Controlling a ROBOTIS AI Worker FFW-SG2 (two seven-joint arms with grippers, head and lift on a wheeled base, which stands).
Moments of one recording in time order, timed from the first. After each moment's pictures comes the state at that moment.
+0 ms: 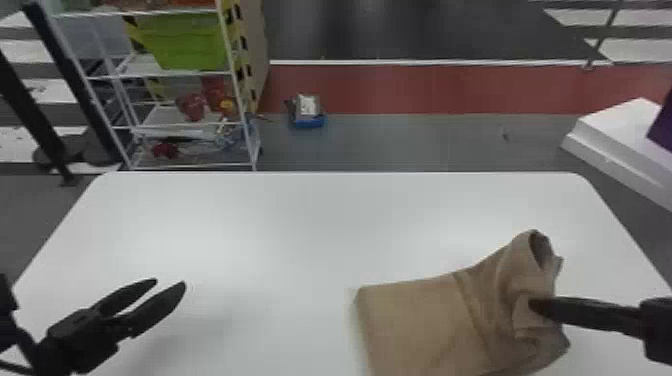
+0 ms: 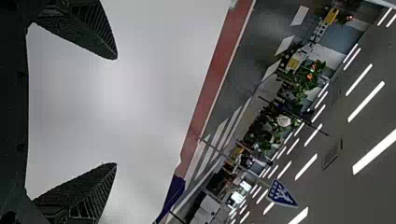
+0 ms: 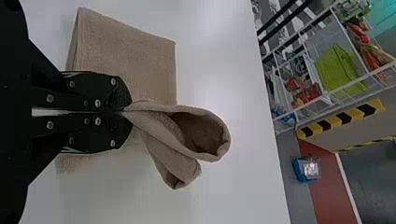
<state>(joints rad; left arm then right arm) 0.27 0.02 0.58 -1.96 0.23 0.76 -0.98 0.15 -0.24 -0.27 -2.39 0.37 1.57 1.31</state>
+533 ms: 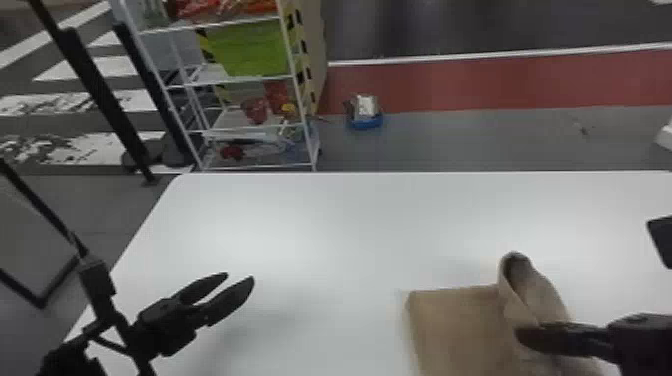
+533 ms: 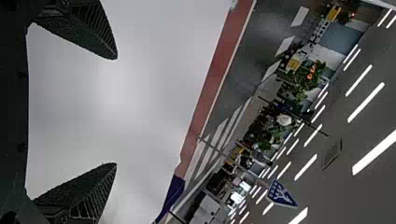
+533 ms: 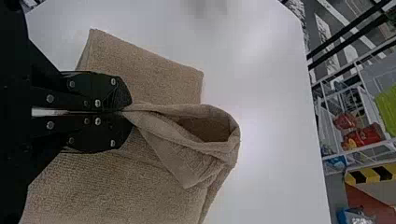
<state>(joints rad) 0.27 0.01 0.58 -1.96 0.23 0.76 -0.99 0.09 -0.18 0.06 -2.29 0.50 1.57 1.28</state>
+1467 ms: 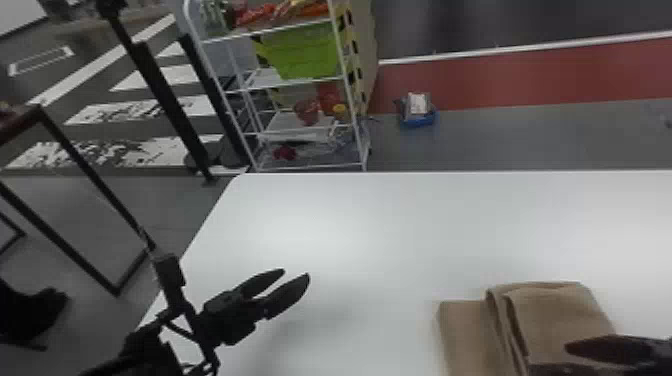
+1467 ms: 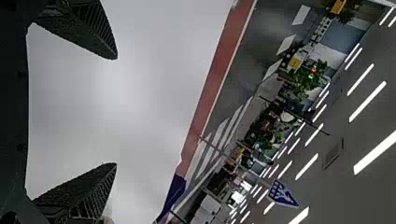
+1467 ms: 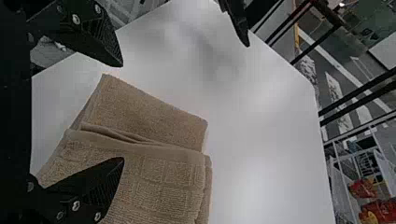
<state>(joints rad) 0.27 0.02 0.58 -1.95 0.23 0.76 -0.99 0.10 -0.18 0.14 -2.35 0.42 1.57 1.36</state>
